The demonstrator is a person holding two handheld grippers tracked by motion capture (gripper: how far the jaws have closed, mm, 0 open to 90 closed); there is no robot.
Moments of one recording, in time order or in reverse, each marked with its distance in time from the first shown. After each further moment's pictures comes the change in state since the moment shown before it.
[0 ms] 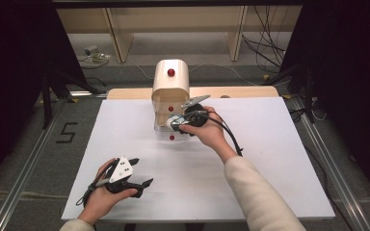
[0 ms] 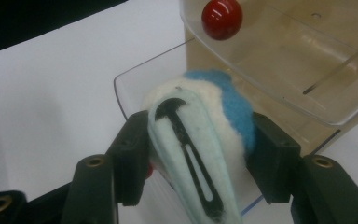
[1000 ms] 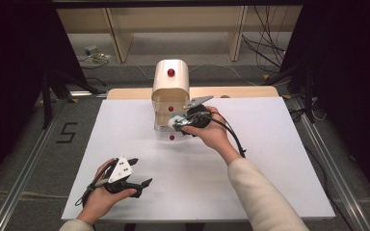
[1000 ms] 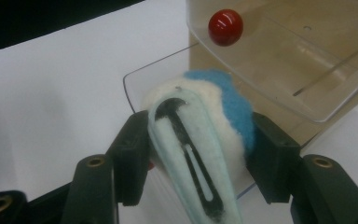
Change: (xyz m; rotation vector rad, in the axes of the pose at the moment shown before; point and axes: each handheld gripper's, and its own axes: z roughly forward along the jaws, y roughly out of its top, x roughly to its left) left arm 0.000 -0.001 -0.001 -0.002 0.004 -0.007; right arm 0.004 -0.002 -0.013 -0.022 -0.005 -0.035
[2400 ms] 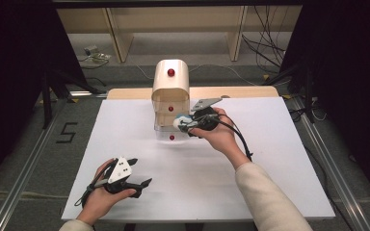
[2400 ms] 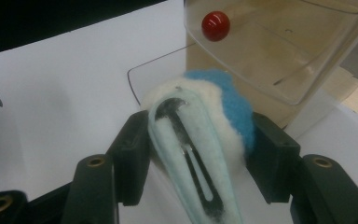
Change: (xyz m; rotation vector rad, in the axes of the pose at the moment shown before) left arm 0.000 -0.001 -0.001 0.008 0.006 0.006; right arm 0.001 -0.010 -0.023 -0.035 -0.010 -0.012
